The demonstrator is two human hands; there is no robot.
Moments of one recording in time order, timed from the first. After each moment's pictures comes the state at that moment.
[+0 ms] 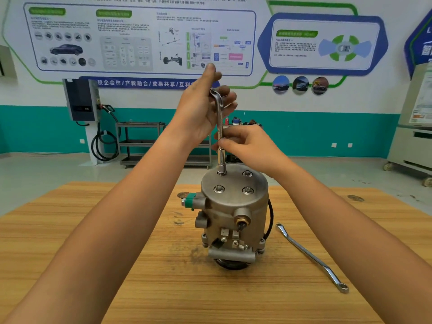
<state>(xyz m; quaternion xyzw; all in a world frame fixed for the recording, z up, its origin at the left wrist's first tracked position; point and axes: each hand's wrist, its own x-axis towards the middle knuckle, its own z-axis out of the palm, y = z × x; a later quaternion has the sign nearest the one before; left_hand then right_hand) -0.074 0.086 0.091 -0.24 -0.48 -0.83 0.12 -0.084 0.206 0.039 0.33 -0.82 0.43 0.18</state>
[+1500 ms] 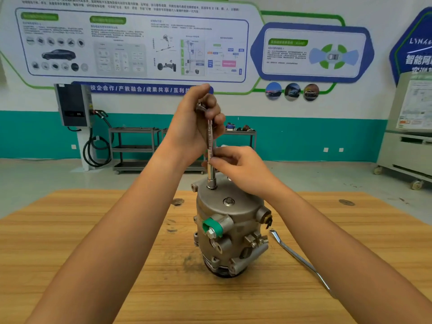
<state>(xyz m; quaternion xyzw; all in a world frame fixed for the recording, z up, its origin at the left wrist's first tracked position) -0.064 0.084 0.078 -0.29 -0.45 -0.84 0.02 -0.073 0.205 0.020 0.34 -0.80 0.46 0.18</state>
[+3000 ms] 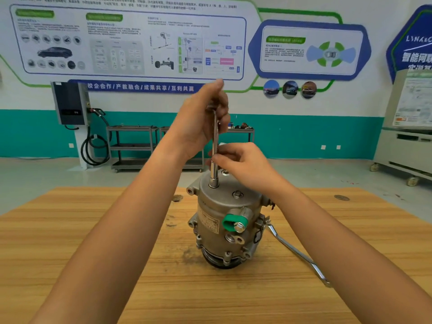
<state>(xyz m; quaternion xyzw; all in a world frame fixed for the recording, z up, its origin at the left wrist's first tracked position) -0.054 0.088 0.080 -0.32 -0.55 -0.76 0.08 -0.060 0.212 0.020 0.31 -0.82 0.44 0.19</state>
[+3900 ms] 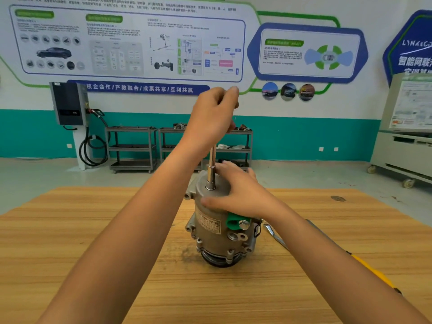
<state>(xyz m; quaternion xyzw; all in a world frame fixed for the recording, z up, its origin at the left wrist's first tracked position) -0.042 0.112 0.082 -0.25 -0.72 -0.56 0.31 -0.039 0.209 -0.005 0.26 -0.92 0.23 0.17</state>
